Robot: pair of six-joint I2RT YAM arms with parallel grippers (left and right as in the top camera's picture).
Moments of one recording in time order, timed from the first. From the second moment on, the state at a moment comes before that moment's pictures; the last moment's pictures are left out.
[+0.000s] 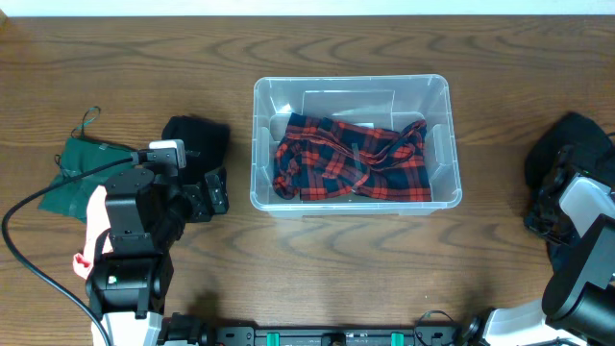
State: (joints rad) left arm 0.02 0.78 0.73 -0.60 0.17 -0.15; right arm -0.49 1.70 0.87 -0.68 0.50 0.22
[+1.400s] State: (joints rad) left arm 0.02 0.78 0.73 -0.60 0.17 -0.15; right arm 0.52 1.70 1.46 -0.83 0.37 0.06
